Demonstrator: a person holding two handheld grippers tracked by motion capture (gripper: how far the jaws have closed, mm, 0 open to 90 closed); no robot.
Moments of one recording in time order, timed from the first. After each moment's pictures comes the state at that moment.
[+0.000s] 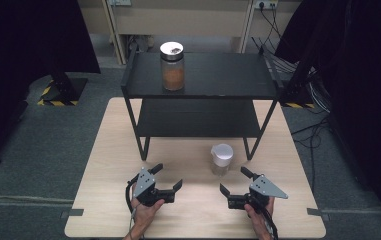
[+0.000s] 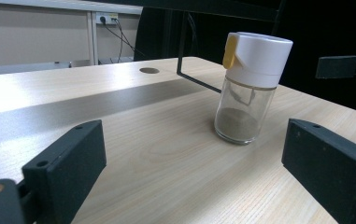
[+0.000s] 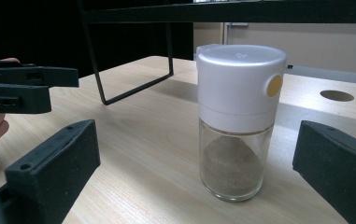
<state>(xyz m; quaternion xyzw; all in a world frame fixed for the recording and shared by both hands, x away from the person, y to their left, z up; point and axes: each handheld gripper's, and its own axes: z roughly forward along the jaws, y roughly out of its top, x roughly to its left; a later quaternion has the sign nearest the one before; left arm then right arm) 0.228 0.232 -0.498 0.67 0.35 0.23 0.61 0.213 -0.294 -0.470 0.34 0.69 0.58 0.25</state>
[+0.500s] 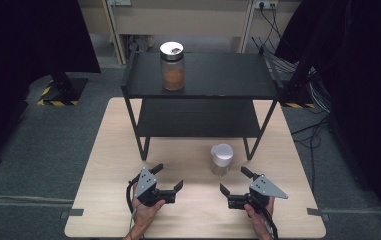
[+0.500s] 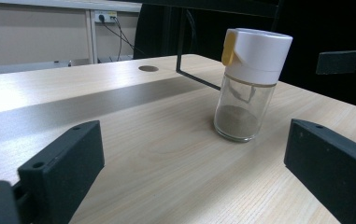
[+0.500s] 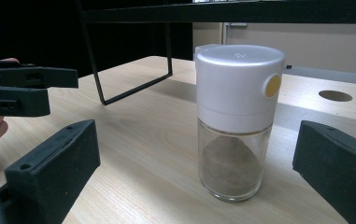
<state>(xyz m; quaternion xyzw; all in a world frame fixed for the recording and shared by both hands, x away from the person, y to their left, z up) 0.229 0.230 -0.497 0.67 0.35 0.23 0.61 0.212 -0.294 -0.470 0.34 0.69 0.58 0.25</state>
